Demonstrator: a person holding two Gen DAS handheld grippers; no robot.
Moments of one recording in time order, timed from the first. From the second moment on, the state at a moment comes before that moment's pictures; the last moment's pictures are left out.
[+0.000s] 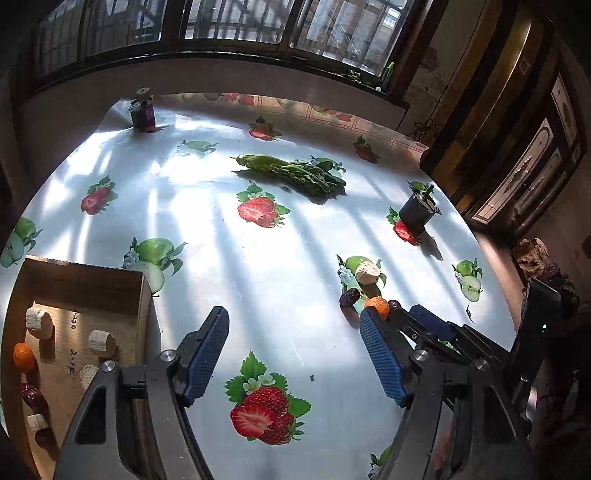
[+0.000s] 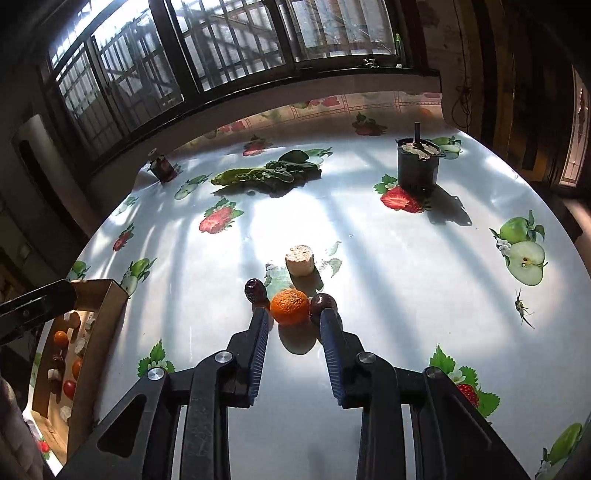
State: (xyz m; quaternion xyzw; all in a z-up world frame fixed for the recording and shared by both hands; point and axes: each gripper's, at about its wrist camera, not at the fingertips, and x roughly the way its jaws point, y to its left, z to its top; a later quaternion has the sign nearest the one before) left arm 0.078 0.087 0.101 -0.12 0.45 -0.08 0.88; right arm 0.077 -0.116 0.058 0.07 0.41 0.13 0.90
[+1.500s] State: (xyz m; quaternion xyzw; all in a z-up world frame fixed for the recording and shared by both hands) left arm 0.083 0.059 0.067 -0.11 0.47 -0.13 0.87; right arm 0.097 -0.153 0.048 0.15 0.39 0.16 0.90
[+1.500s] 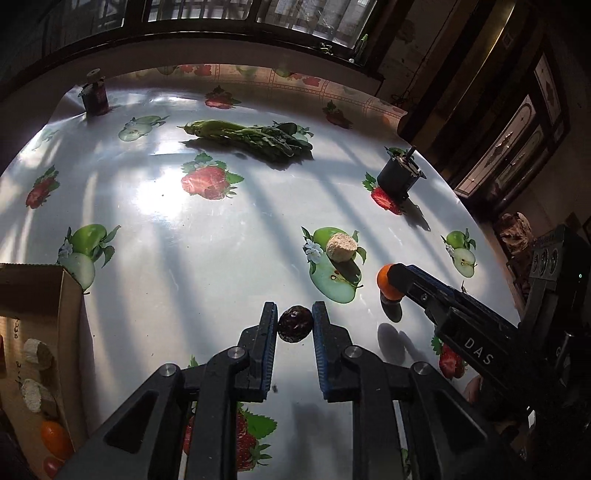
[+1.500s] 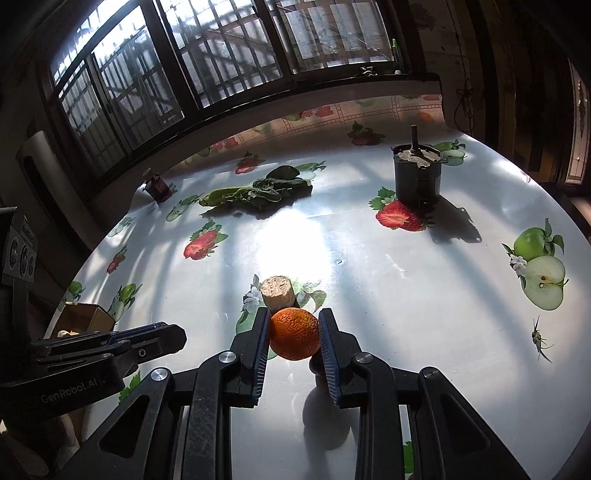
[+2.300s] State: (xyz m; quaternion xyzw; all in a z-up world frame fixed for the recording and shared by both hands) left arm -0.127 0.312 0.040 -0.17 0.44 0.11 0.87; right arm -0.068 0.102 0.081 0.04 0.41 0.41 0.81
